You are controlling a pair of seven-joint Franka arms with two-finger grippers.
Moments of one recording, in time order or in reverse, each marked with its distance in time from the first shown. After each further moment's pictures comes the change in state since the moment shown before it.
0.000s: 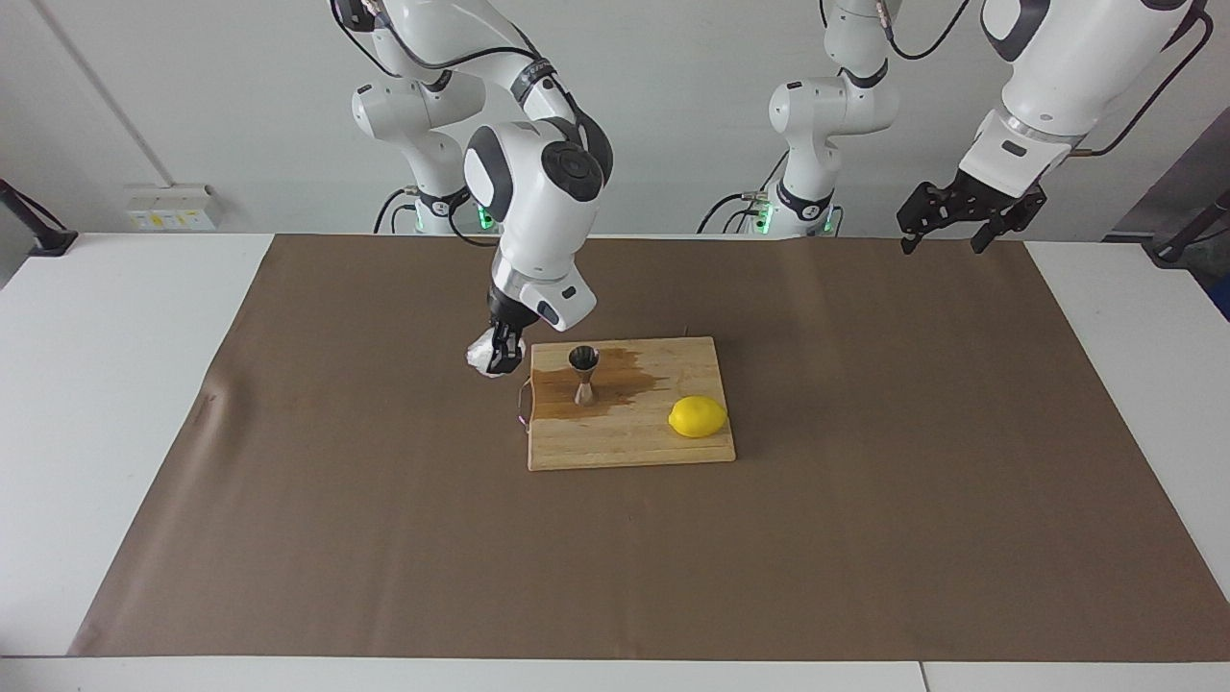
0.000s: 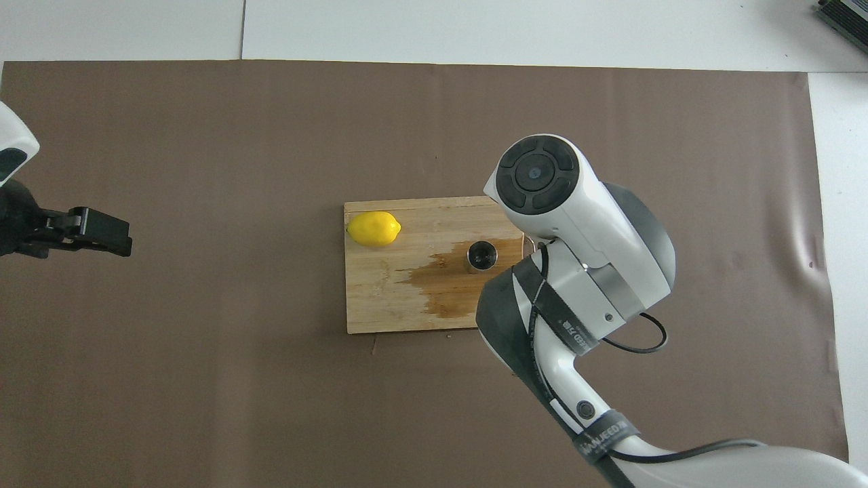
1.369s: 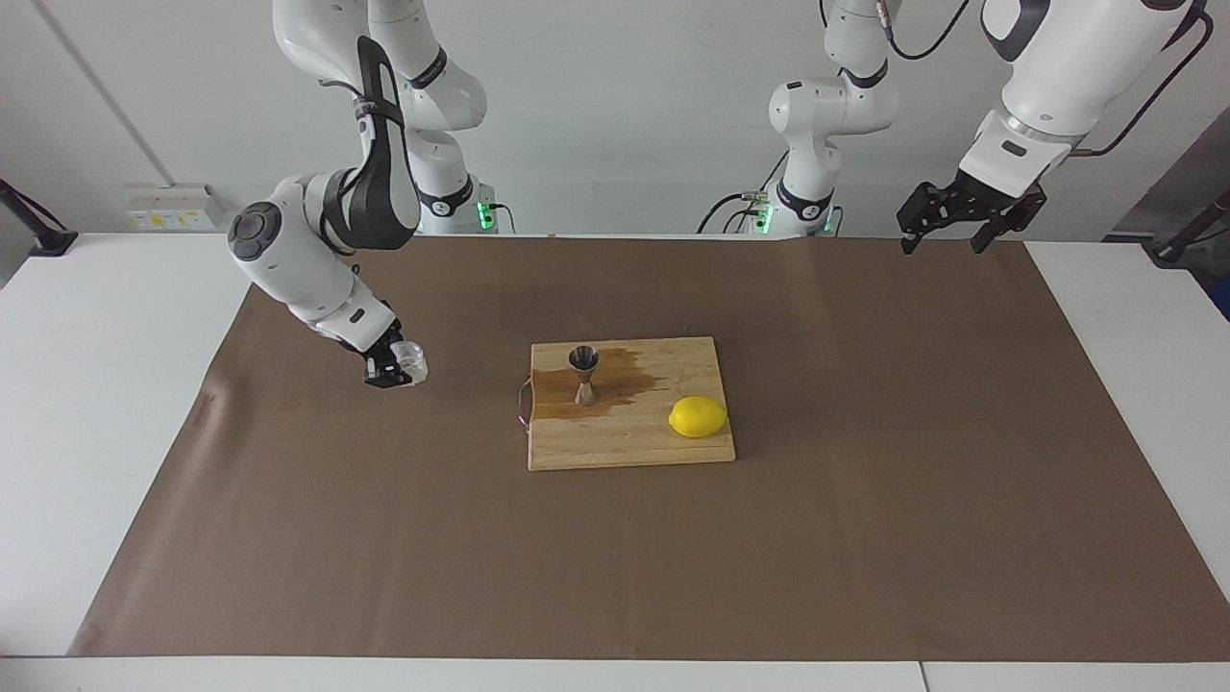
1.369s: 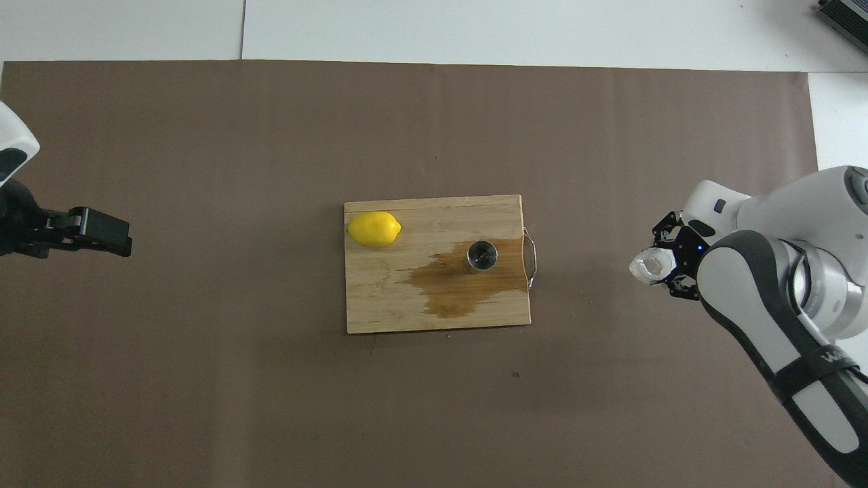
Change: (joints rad) left arm 0.000 0.000 0.000 0.000 0.000 0.000 0.000; right arm -0.496 -0.172 -0.004 -0.487 0.602 0.364 -0.779
